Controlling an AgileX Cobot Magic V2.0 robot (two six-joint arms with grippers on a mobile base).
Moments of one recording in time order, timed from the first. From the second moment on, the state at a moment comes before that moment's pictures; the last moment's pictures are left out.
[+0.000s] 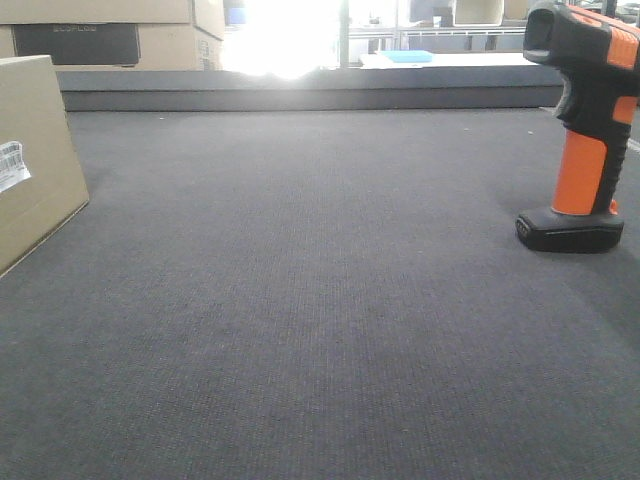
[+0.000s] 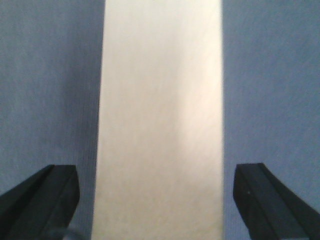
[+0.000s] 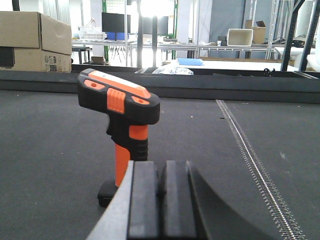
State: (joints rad) left arm -0.03 1.45 -1.23 0.07 0.95 -0.13; right arm -0.04 0.01 0.00 0.08 0.01 -0.03
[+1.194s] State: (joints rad) left arm -0.03 1.48 -1.34 -0.24 1.05 -0.09; right arm -0.04 0.01 0.00 0.08 0.01 -0.03
